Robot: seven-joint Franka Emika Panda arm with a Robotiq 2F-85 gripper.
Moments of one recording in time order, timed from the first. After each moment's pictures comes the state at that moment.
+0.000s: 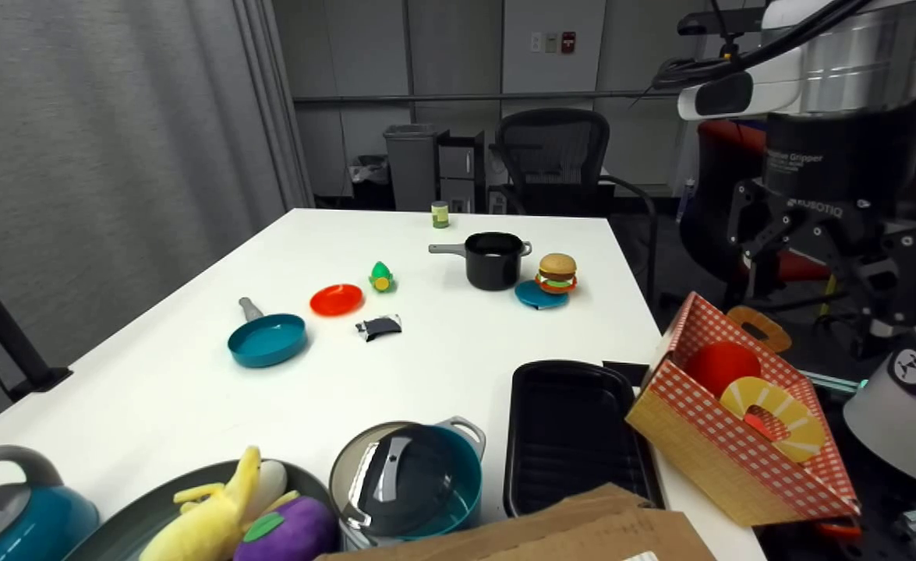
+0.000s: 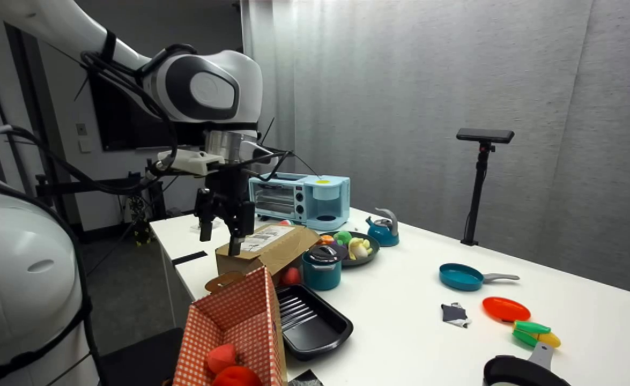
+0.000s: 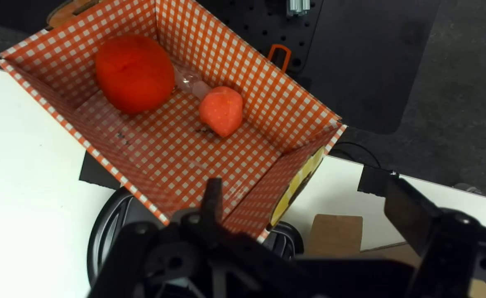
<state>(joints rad) 0.21 -0.67 0.11 -2.77 0.12 1.90 -0.04</state>
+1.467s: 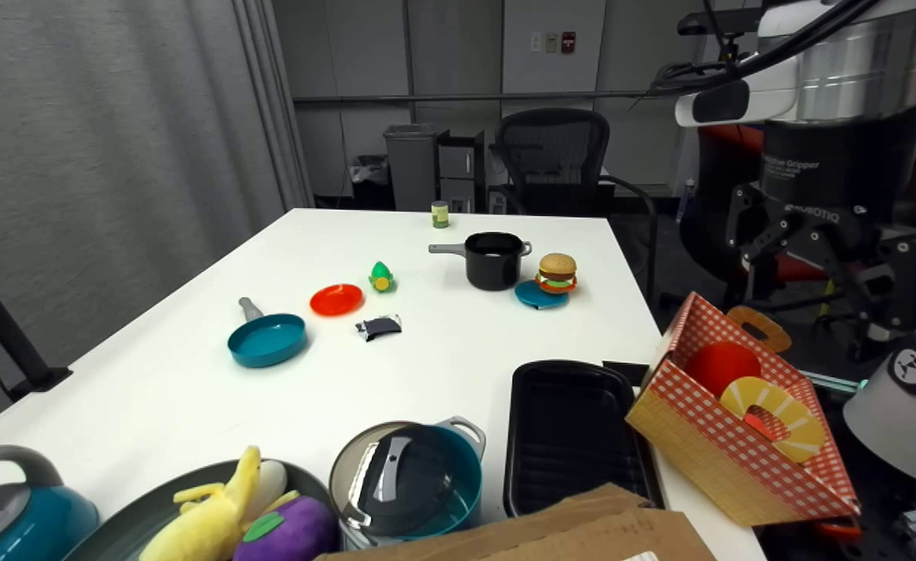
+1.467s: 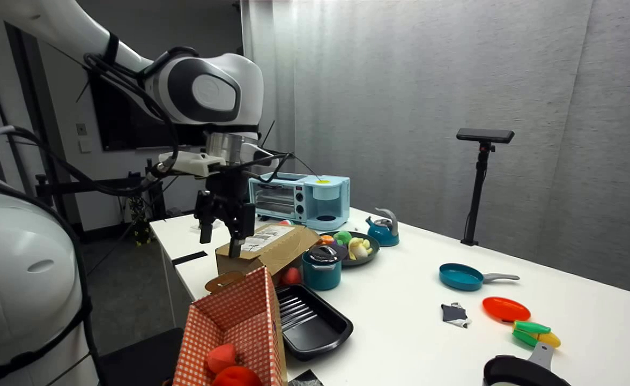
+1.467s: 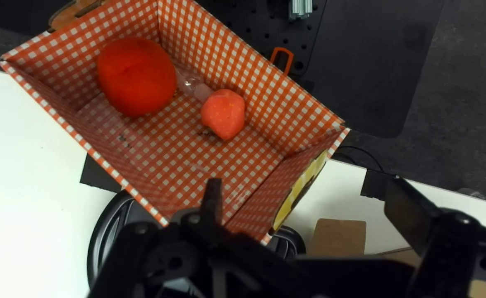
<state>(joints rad) 0.21 -0.66 0.11 -2.76 0.11 1.90 -0.04</state>
